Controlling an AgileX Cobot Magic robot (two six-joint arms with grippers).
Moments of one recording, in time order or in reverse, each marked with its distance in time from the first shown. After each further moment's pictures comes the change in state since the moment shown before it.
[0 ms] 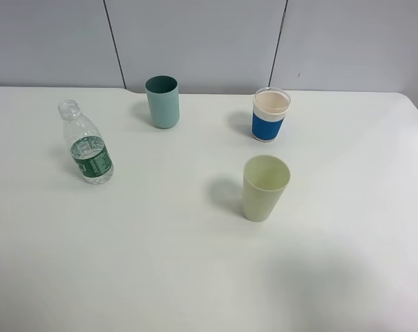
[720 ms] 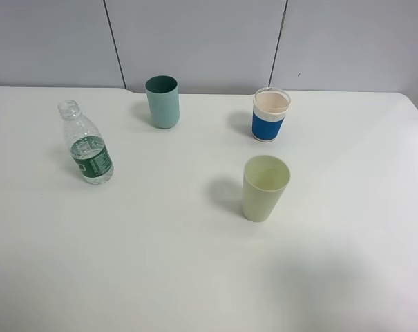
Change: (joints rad) left arm -0.001 0.016 -0.013 -0.025 -0.032 -0.026; right arm 0.000 0.000 0.000 0.000 0.000 0.000
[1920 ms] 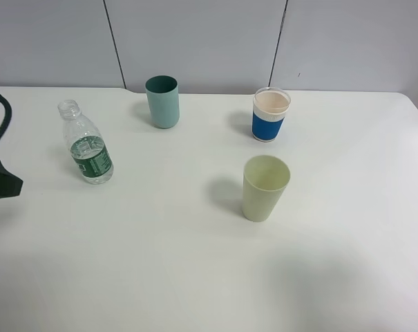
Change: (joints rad) left arm -0.026 0.897 0.019 -0.060 -0.376 0.190; right arm 0.000 0.000 0.000 0.000 0.000 0.000
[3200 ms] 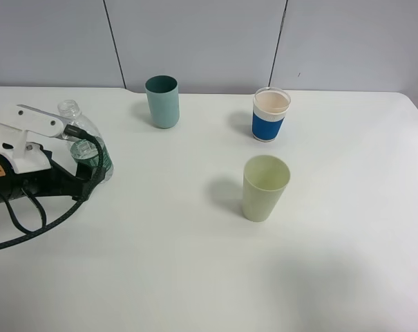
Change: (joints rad) left arm -0.291 0.510 0.241 -0.077 -1.153 -0.002; right arm 0.000 0.000 0.000 0.000 0.000 0.000
